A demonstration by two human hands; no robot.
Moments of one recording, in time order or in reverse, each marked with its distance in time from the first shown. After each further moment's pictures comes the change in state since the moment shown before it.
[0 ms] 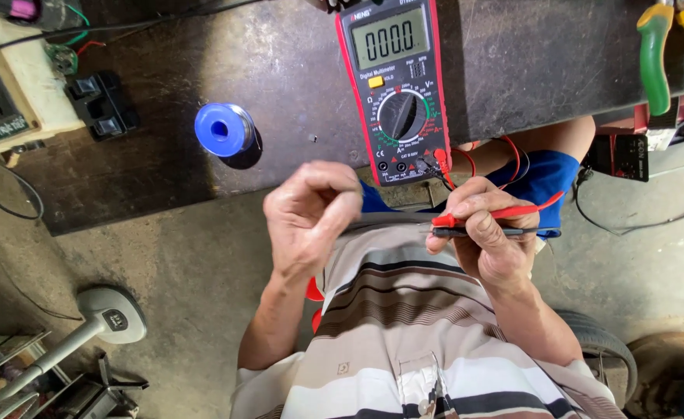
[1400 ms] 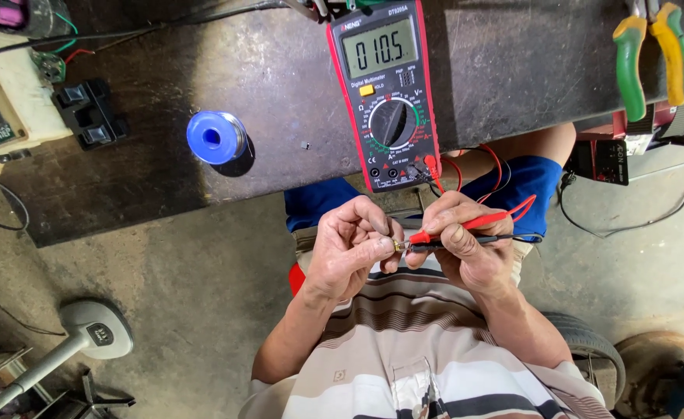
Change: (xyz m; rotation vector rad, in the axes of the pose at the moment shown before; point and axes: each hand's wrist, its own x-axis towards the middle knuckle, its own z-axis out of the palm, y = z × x) left_hand -0.050 -0.052 0.024 -0.753 -0.043 -0.369; right_hand -0.004 -0.023 0.042 -0.462 -0.157 0.001
